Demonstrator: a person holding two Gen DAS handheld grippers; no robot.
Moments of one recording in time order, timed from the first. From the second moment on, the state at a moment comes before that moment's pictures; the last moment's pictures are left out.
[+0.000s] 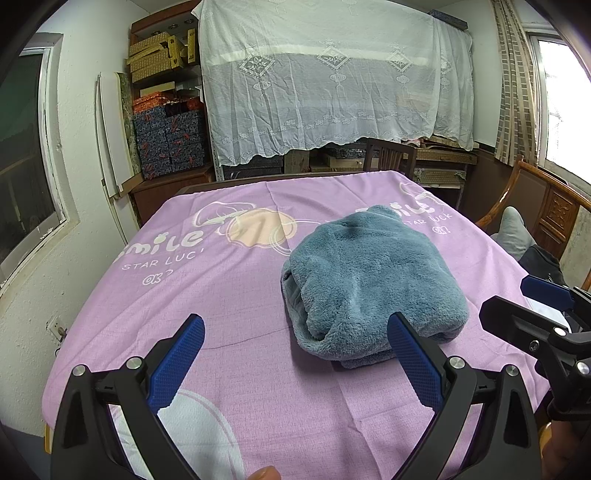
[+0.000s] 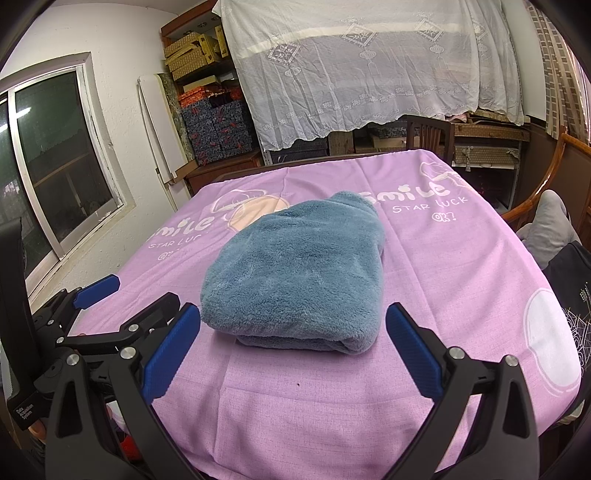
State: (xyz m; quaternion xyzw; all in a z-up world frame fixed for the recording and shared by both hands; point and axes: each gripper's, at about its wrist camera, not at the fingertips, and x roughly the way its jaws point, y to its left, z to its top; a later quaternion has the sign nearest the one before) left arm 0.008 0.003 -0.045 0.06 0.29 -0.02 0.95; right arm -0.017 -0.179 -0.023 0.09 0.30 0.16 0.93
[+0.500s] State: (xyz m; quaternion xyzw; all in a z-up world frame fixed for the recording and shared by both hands) left arm 0.009 0.003 -0.045 0.06 0.29 -0.02 0.95; right arm -0.017 -0.179 -0.023 0.09 0.30 0.16 0.93
